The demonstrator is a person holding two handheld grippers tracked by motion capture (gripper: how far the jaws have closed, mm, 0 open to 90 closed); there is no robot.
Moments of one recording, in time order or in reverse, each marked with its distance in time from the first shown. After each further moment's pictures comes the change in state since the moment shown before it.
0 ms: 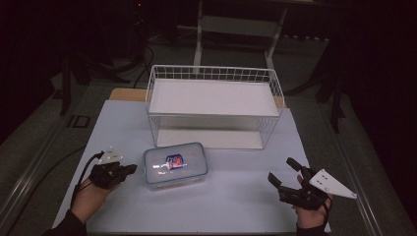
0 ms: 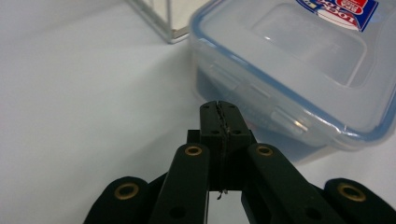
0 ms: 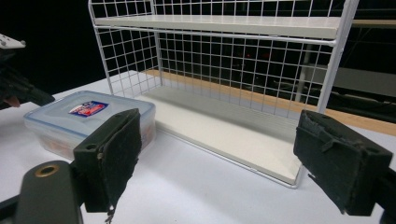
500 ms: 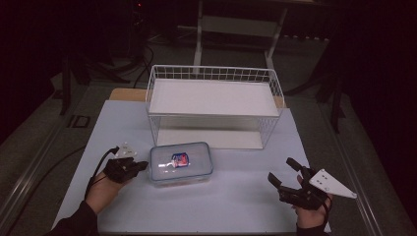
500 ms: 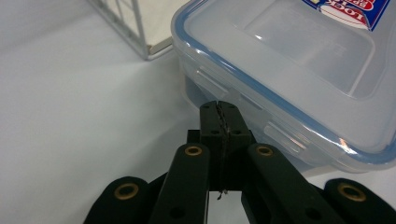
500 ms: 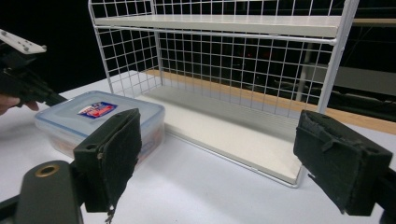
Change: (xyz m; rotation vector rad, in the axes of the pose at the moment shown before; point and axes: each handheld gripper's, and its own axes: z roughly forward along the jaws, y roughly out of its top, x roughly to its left) left arm -0.006 0.020 0.028 0.019 -0.022 0.027; right arm 0.000 0.000 0.000 0.000 0.003 0.004
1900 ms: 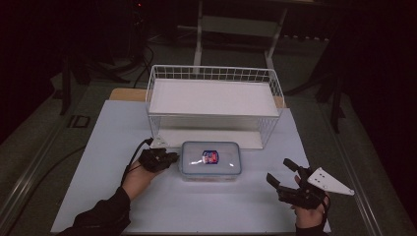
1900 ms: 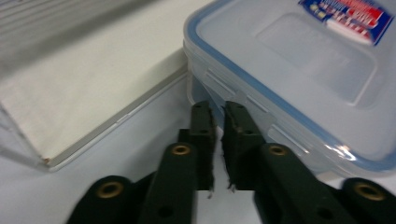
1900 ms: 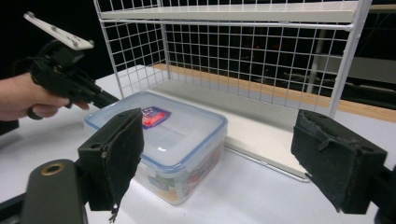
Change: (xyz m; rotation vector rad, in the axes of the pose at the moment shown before) left arm -0.034 0.052 0.048 -0.069 -0.066 0.025; right arm -0.002 -0.002 0.004 0.032 0.031 0.023
